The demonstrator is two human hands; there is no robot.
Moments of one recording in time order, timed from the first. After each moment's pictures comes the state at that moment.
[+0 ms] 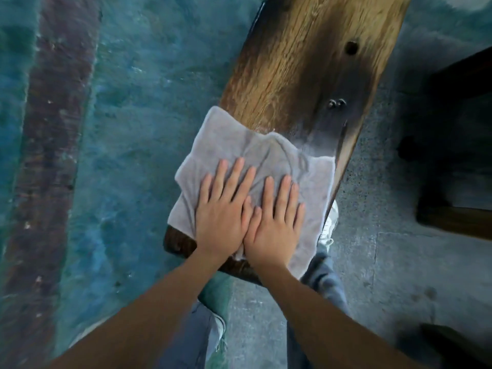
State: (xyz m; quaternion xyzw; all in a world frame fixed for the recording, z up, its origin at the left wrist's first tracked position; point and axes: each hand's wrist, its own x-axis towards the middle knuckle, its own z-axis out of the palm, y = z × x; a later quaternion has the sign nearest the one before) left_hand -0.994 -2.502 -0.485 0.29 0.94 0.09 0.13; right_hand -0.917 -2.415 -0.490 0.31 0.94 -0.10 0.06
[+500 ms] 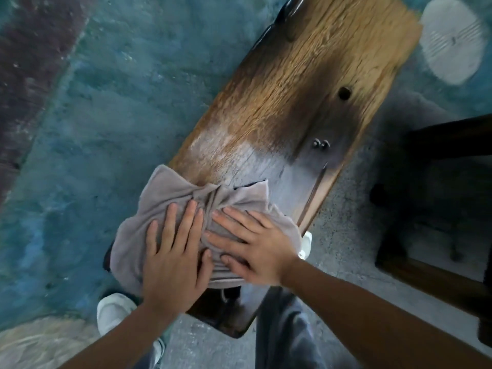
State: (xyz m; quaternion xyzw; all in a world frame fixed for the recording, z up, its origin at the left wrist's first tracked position) left_hand -0.944 -2.509 -0.490 0.20 0.97 0.08 0.11; right_hand -0.946 -2.285 -0.484 -0.30 0.94 -0.13 0.13
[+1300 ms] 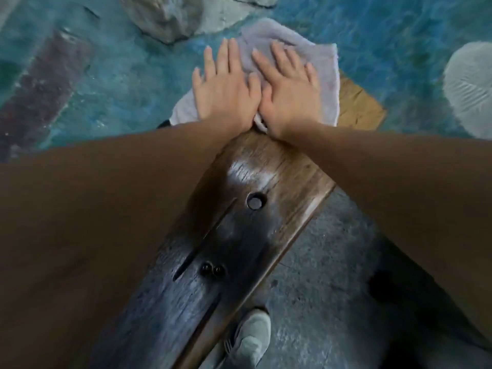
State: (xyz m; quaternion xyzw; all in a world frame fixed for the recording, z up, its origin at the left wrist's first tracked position) left_hand -1.384 -2.135 -0.495 0.00 0.99 0.11 0.06; right_hand -1.362 -2.012 -0.487 -0.01 0.99 -0.14 0.03
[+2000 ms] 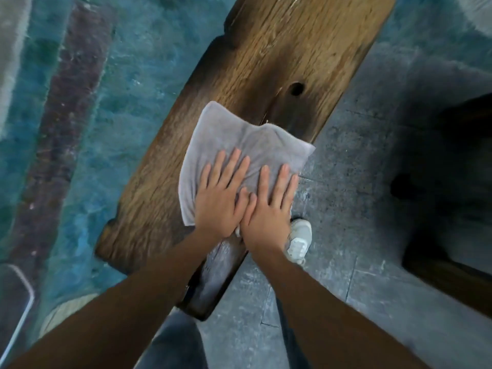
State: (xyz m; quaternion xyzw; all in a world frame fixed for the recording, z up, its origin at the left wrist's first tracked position) left_hand -1.019 -2.332 -0.481 0.22 0.96 0.11 0.13; right_hand -0.956 -2.229 -0.478 0.22 0.95 -0.20 0.08
